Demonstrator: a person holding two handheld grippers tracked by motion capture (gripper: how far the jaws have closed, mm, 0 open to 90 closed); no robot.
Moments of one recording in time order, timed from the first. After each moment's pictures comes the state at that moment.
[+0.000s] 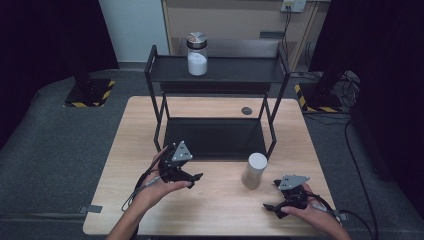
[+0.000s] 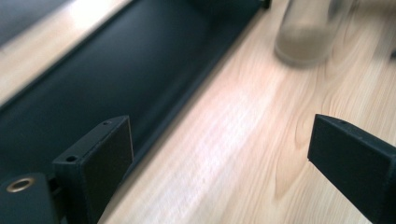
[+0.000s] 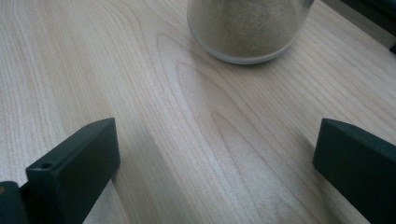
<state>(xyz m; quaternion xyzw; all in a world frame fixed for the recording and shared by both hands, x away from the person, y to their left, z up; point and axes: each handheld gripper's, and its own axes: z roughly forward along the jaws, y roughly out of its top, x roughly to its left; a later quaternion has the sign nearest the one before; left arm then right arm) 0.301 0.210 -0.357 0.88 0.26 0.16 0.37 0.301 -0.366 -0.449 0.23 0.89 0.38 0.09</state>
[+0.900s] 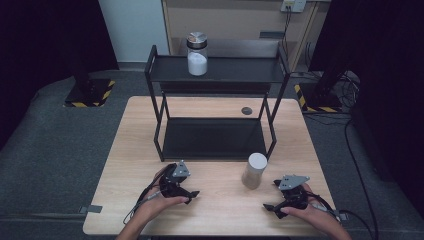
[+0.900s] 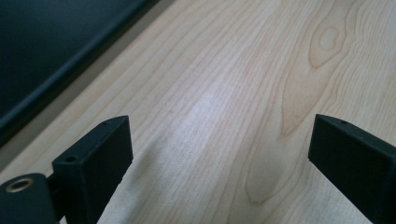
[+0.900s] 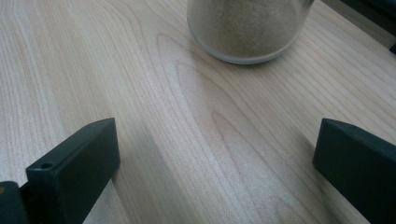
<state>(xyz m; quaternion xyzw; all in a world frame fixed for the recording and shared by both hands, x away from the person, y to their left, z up) 0.309 0.217 -0.427 0.89 0.28 0.11 0.35 0.301 -0.366 -0.449 0.23 0.89 0.38 0.09</state>
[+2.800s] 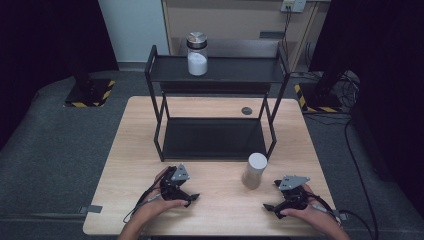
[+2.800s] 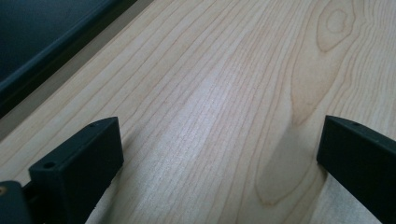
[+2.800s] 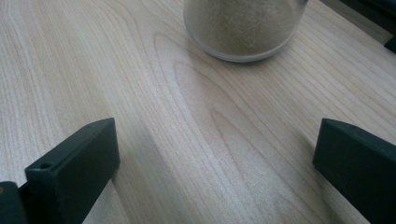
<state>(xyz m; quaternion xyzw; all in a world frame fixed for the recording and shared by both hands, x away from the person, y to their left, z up) 0.308 0.226 -0.447 0.88 0.27 0.11 0.37 0.297 -0.365 -0.448 0.24 0.89 0.38 0.10</state>
